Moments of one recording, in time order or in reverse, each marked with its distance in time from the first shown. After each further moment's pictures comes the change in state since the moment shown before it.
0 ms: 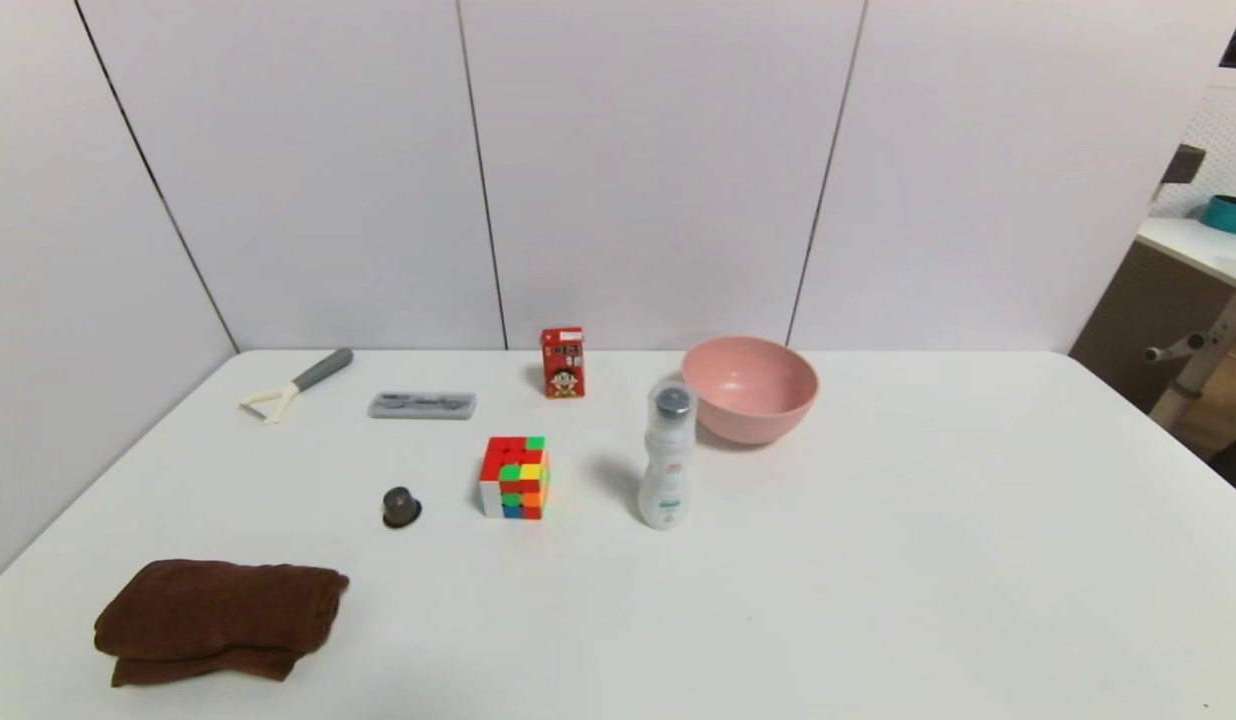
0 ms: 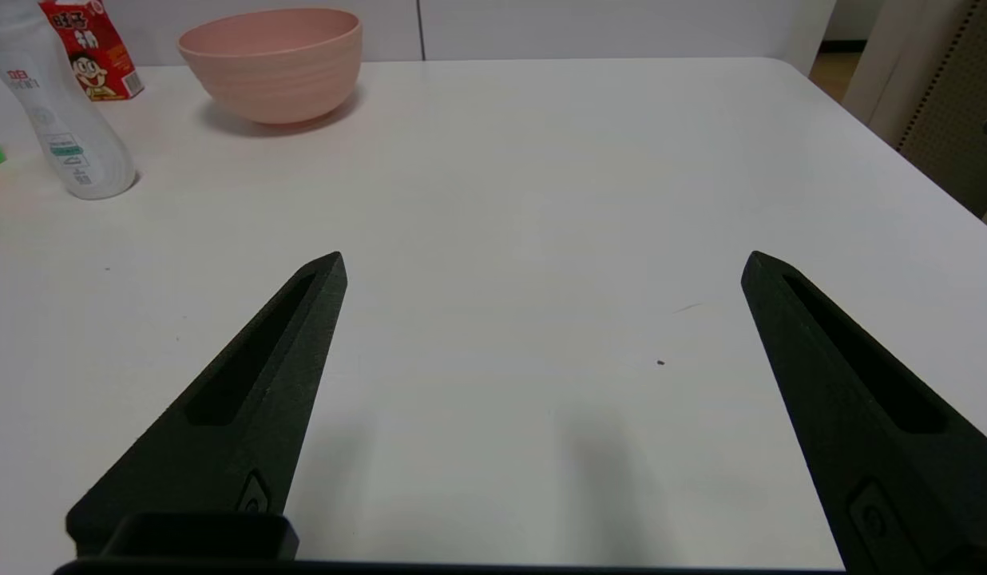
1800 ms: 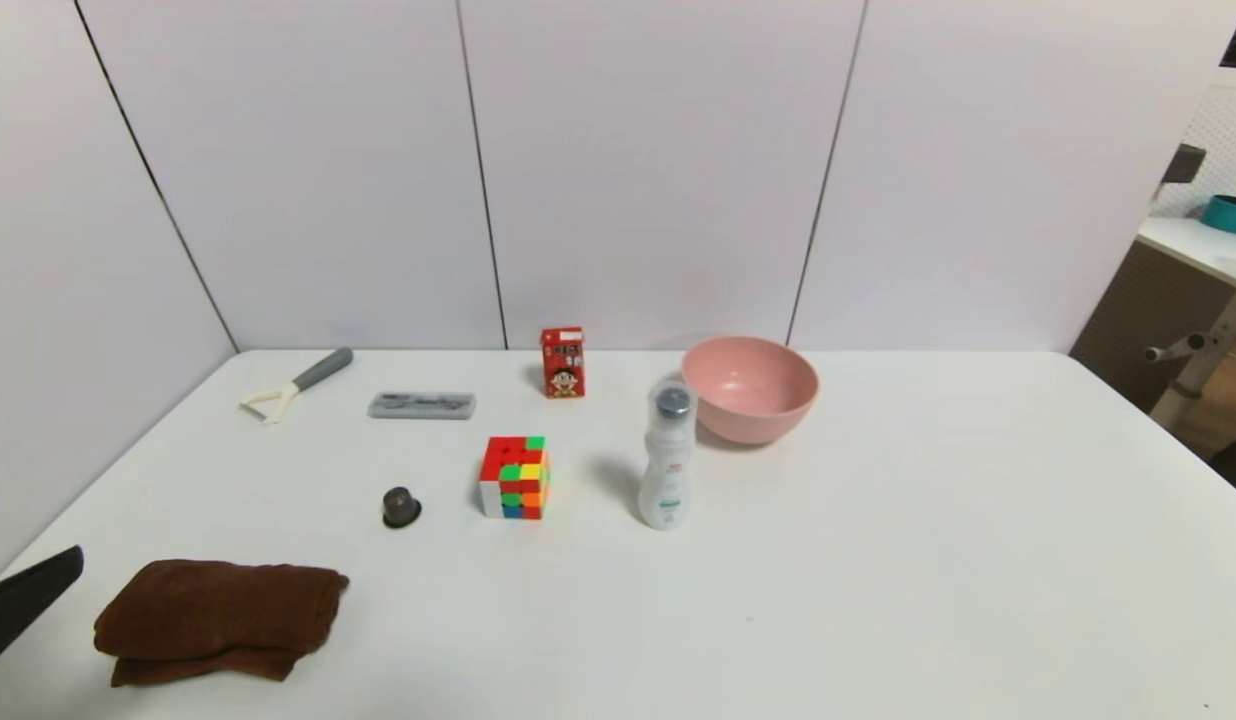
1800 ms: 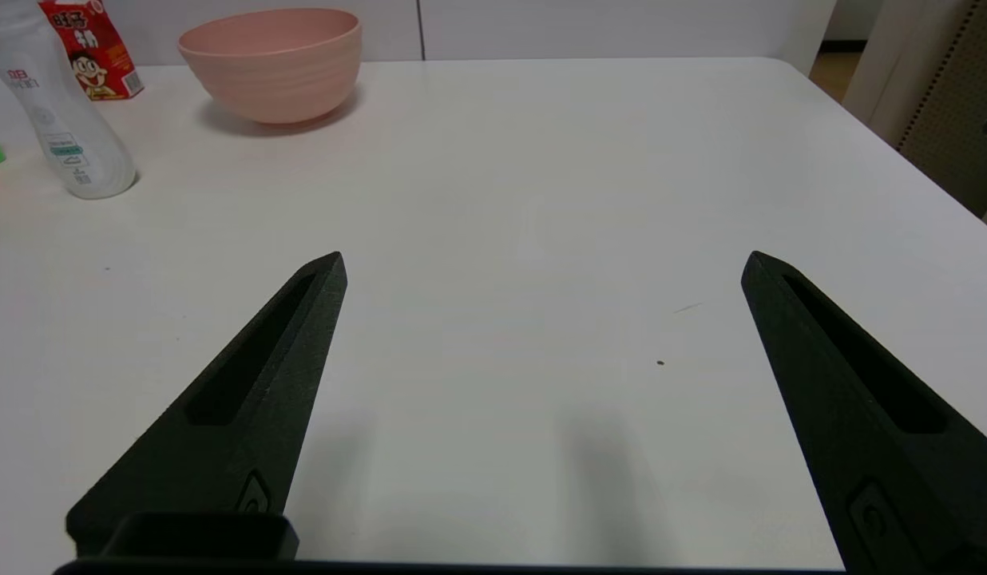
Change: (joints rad) left arm 0.000 0.683 -0.630 0.201 0.004 0.047; right arm 0.000 0.000 0.000 0.000 0.000 0.000
